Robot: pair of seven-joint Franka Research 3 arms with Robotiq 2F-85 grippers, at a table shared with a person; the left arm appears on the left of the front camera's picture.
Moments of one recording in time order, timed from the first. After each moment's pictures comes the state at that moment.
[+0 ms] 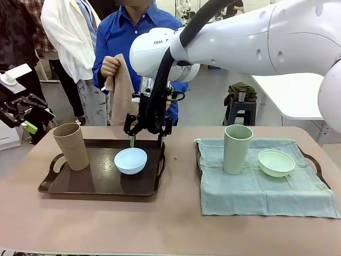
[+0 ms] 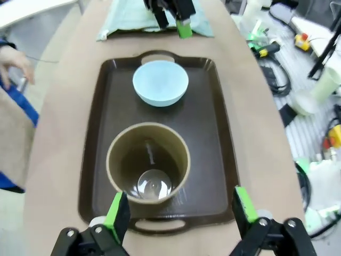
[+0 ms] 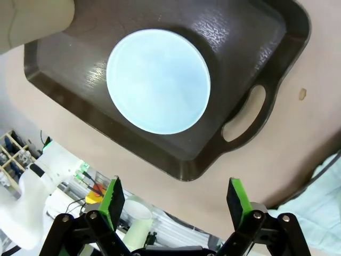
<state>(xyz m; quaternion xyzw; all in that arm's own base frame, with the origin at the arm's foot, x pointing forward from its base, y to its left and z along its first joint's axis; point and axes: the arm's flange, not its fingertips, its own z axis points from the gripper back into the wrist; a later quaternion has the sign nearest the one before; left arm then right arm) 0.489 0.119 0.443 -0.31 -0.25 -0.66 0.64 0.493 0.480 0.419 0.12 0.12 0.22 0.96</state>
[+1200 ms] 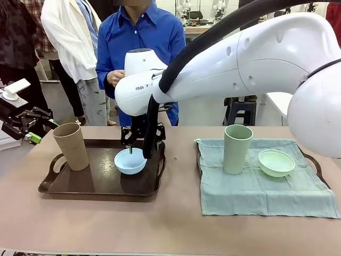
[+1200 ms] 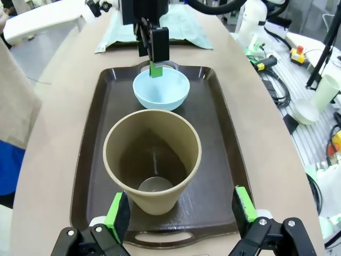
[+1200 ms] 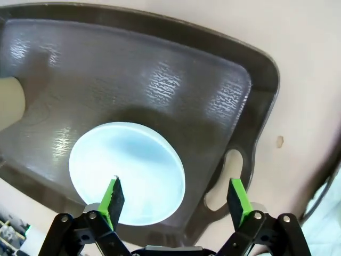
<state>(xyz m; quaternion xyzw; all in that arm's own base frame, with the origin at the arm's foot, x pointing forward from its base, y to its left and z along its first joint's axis) 0.500 0.134 0.389 -0.36 -0.28 -0.64 0.61 0.498 0.517 0.369 0.03 0.00 0.14 0.99</state>
